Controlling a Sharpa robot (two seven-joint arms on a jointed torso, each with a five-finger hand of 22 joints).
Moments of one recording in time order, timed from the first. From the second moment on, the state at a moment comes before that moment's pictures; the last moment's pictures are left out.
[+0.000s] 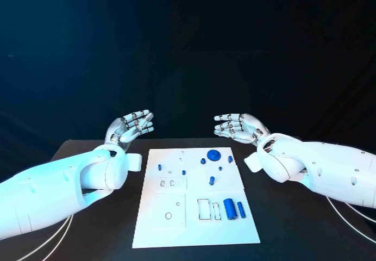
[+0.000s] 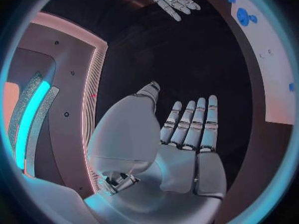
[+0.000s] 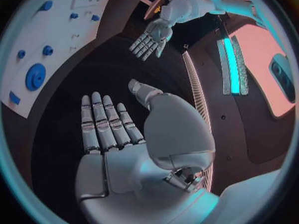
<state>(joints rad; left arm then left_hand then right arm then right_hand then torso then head) 1.18 -0.82 -0.03 1.48 0.01 -0.57 0.51 1.39 -0.07 0.16 0.29 0.19 0.61 0.17 0.17 0.13 0.69 0.25 0.11 0.06 0.69 0.22 0.19 0.14 0.15 0.61 0.29 0.27 0.14 1.29 -0.80 -0.16 1.42 -0.48 -0.42 0.31 1.24 -0.08 0.48 -0.05 0.10 0.59 0.17 0.18 0.13 0.80 0.23 0.09 0.06 0.79 0.21 0.17 0.12 0.15 0.62 0.29 0.20 0.09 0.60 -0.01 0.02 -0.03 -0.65</state>
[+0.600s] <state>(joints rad) 1.21 -0.91 -0.02 1.62 -0.04 -0.49 0.51 1.50 -0.13 0.29 0.26 0.19 0.84 0.22 0.26 0.17 1.00 0.18 0.12 0.07 0.96 0.14 0.29 0.27 0.17 0.82 0.24 0.46 0.22 1.32 -0.78 -0.15 1.37 -1.13 -0.40 0.17 1.28 -0.16 0.54 -0.04 0.09 0.92 0.19 0.25 0.18 1.15 0.14 0.08 0.07 1.21 0.07 0.29 0.20 0.17 1.03 0.18 0.36 0.13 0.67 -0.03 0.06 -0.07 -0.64</state>
